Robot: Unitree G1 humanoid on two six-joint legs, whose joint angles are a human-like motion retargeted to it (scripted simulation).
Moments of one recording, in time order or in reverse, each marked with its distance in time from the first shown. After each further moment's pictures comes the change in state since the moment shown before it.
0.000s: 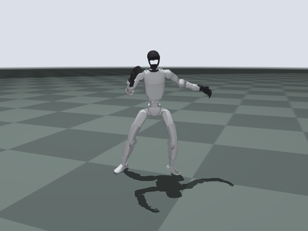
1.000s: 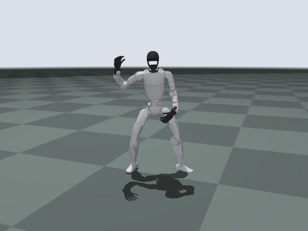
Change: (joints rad) left arm -0.728 -0.529 -1.098 -0.100 0.359 0.118 -0.067; right arm 0.655 -0.261 -0.999 -0.255 -0.341 -0.120 -0.462; waist -0.390 0.041 0.101; left_leg 0.078 0.129 0.312 -0.339 0.463 0.091; right_leg -0.169 -0.001 -0.032 0.478 -0.387 -0.008
